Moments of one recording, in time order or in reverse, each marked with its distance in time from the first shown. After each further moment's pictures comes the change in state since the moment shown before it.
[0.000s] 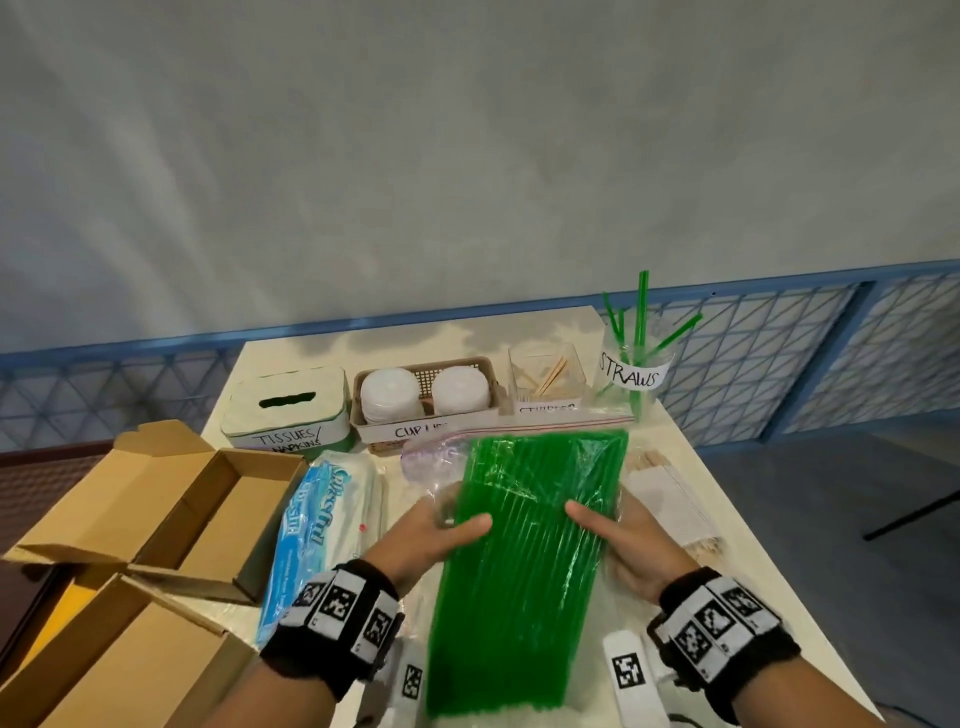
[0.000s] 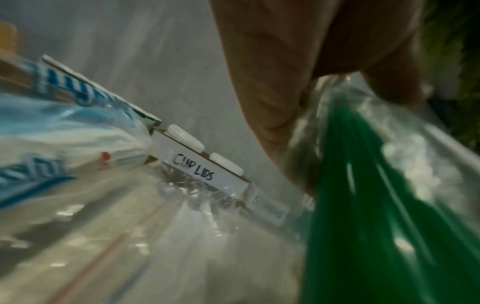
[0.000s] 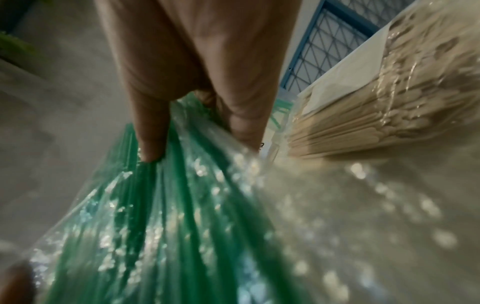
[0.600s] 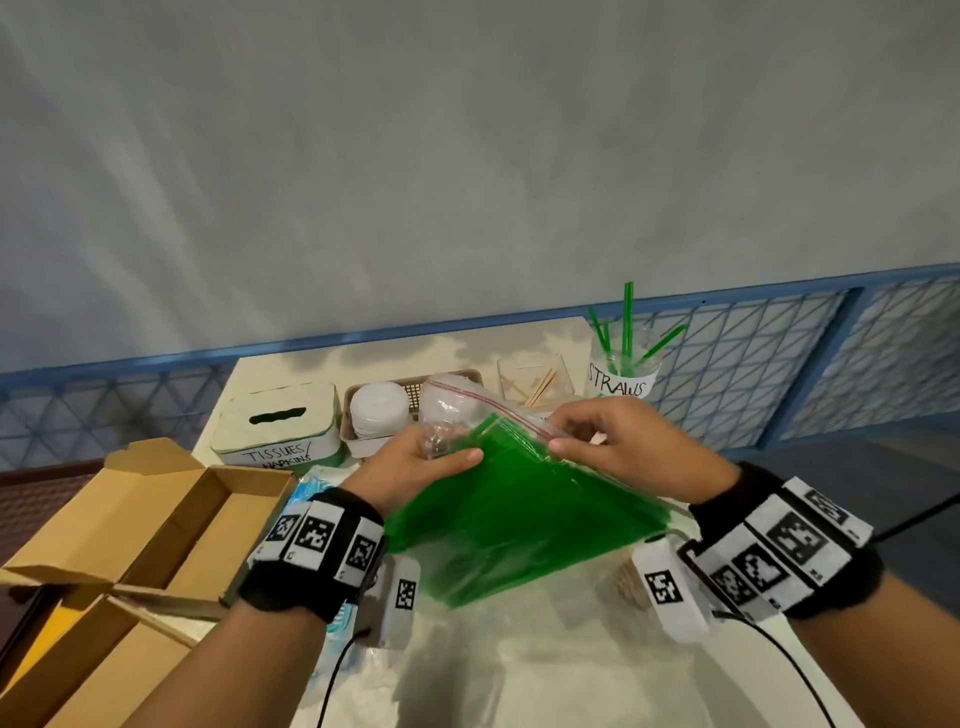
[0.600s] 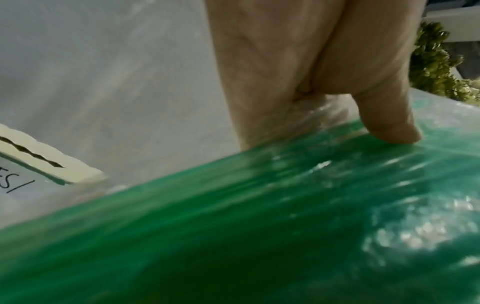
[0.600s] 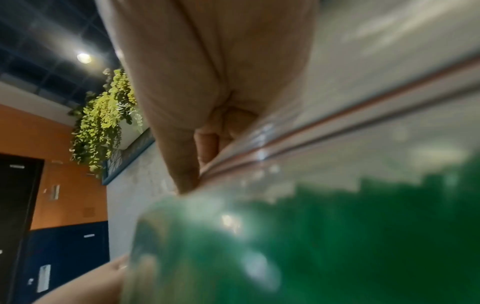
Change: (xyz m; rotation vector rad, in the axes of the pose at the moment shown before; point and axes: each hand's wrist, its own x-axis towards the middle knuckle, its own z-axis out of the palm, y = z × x) left_hand 0.014 0.080 -0.014 0.193 0.007 0.232; right_hand -0.034 -0.130 0.012 -1.070 -0.219 -0.720
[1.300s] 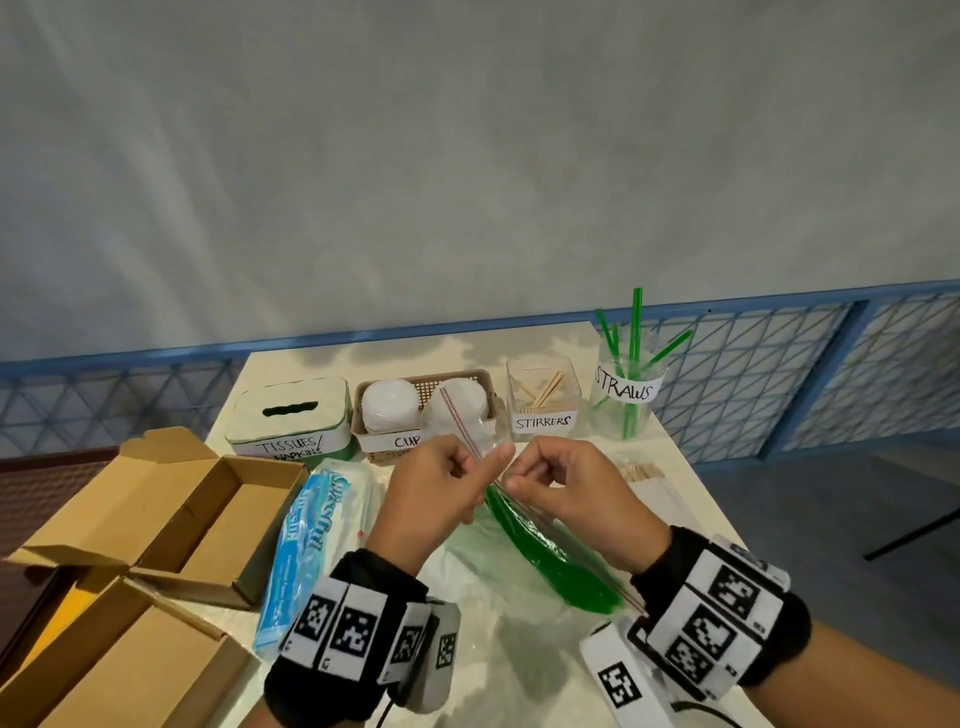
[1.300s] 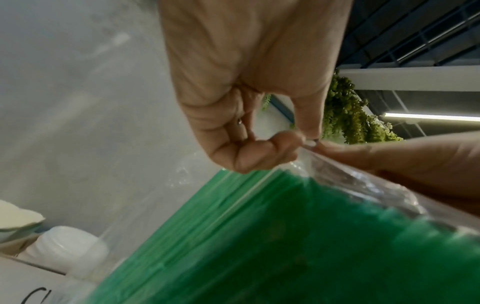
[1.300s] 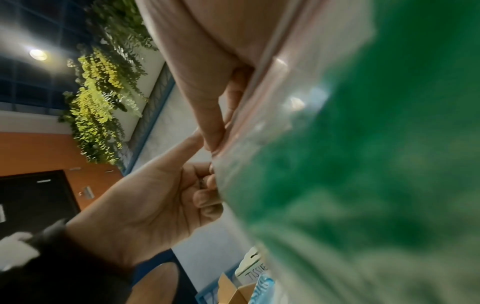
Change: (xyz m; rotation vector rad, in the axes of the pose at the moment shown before) left_hand -0.034 0.010 0.038 0.147 0.449 0.045; right_hand -0.009 -0.028 0.067 0.528 0.164 0.147
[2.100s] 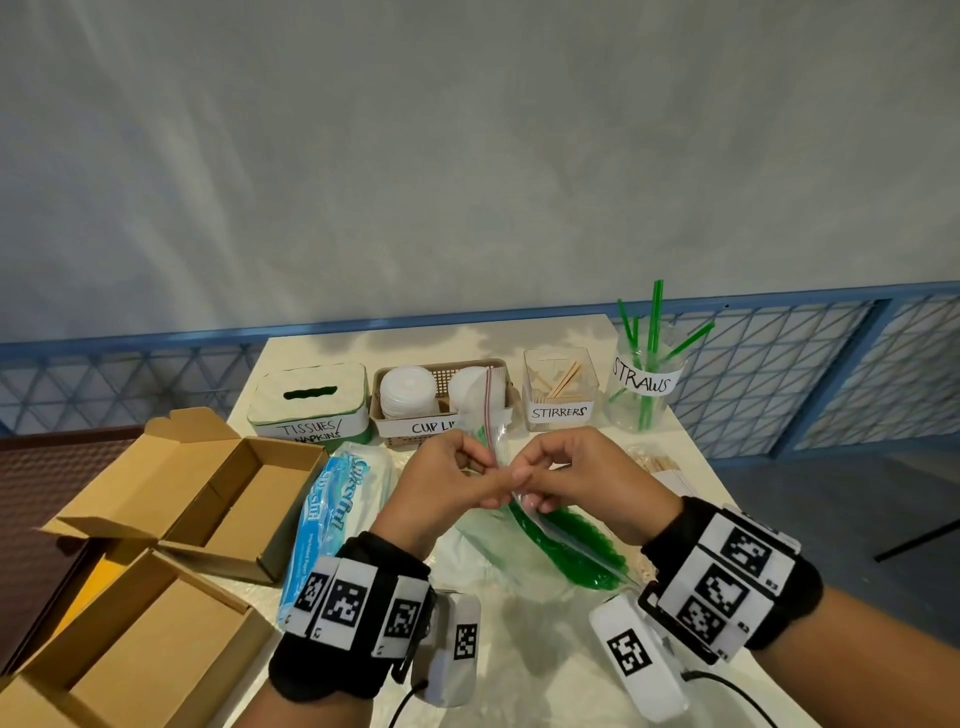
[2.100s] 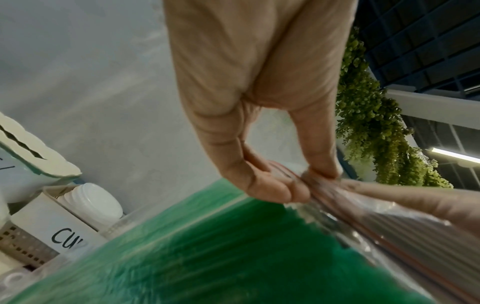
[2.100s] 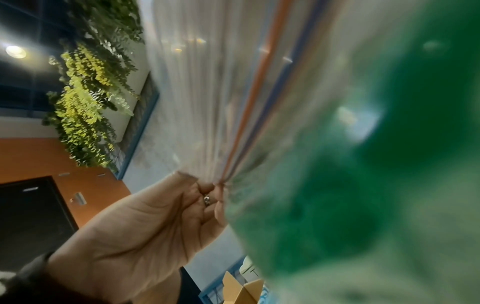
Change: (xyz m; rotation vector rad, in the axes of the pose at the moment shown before) left_hand -0.007 -0.010 -0.015 -0.372 -0.138 -0.189; right_hand 0.005 -0.017 0.007 0.116 -0.175 0.180
